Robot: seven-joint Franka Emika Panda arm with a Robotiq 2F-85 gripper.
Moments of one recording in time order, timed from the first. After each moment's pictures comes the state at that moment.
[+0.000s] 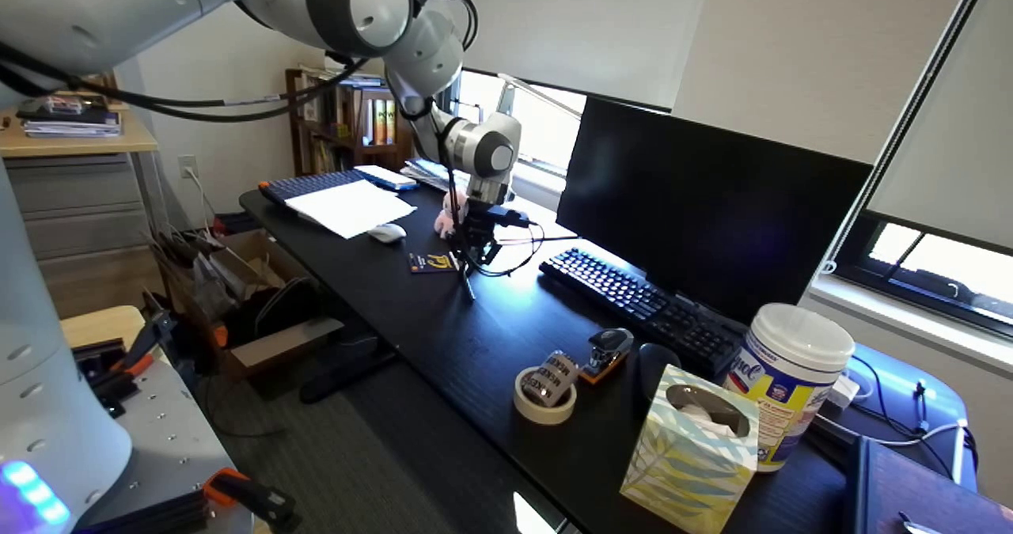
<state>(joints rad) 0.05 0.98 0.13 -1.35 -0.09 2.12 -0.78</state>
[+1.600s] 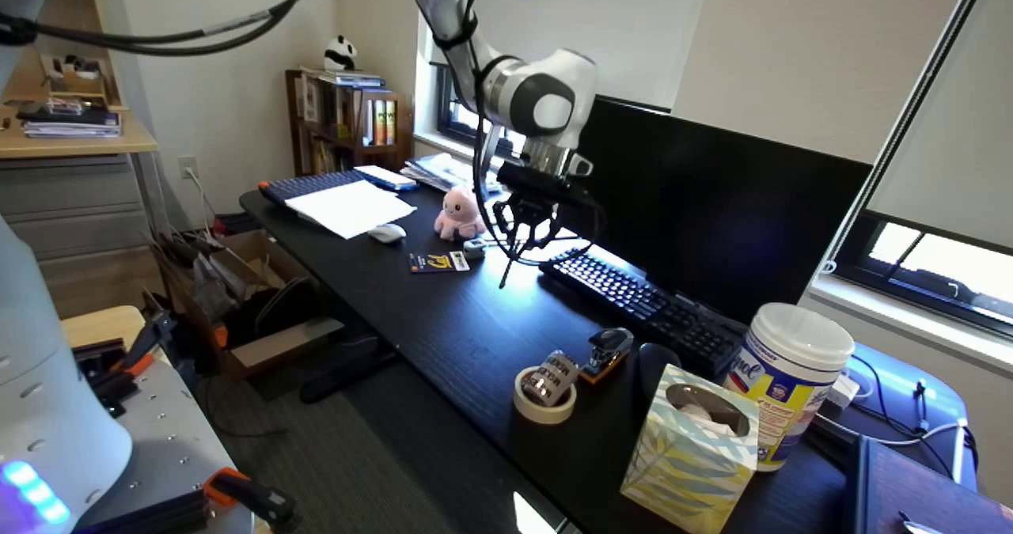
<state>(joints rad) -0.20 0.53 0.09 -1.81 0.08 2.26 -0.66</state>
